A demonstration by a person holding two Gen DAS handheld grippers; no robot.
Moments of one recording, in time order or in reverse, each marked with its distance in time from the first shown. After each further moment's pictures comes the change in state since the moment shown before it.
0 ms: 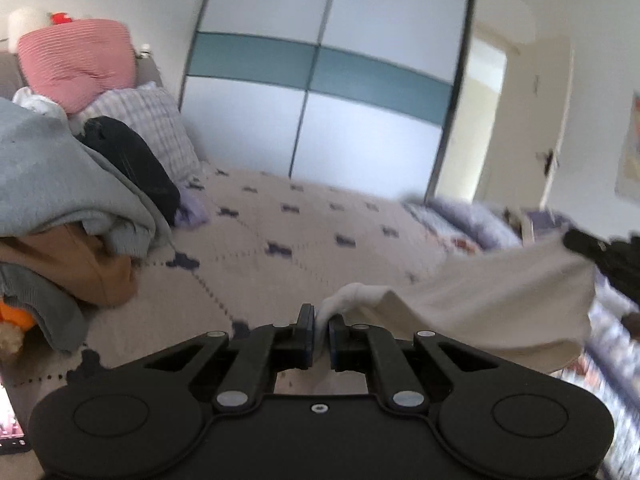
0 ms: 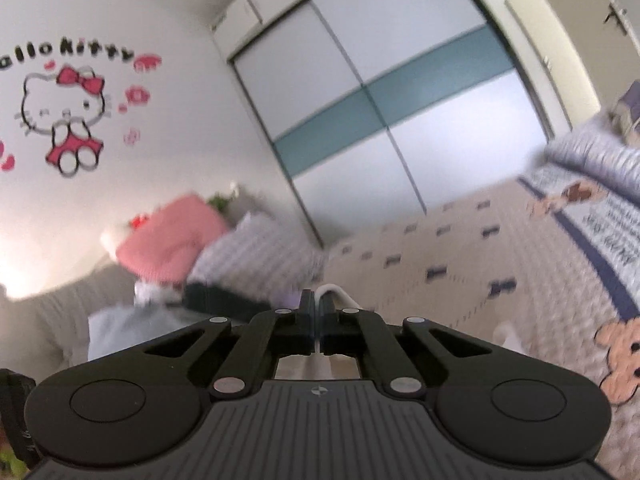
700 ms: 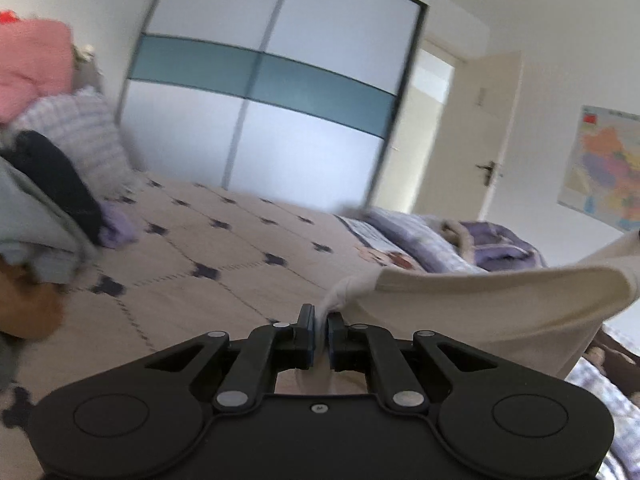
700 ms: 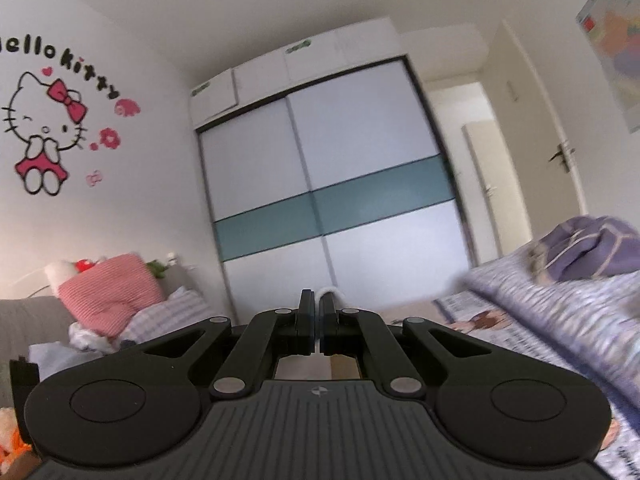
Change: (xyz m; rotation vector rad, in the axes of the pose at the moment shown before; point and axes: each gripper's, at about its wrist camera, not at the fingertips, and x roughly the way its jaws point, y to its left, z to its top) left arm 0.027 -0.034 0.020 0.033 0.031 -0.246; right arm -0.108 0.051 0.027 -0.199 -0.279 -0.275
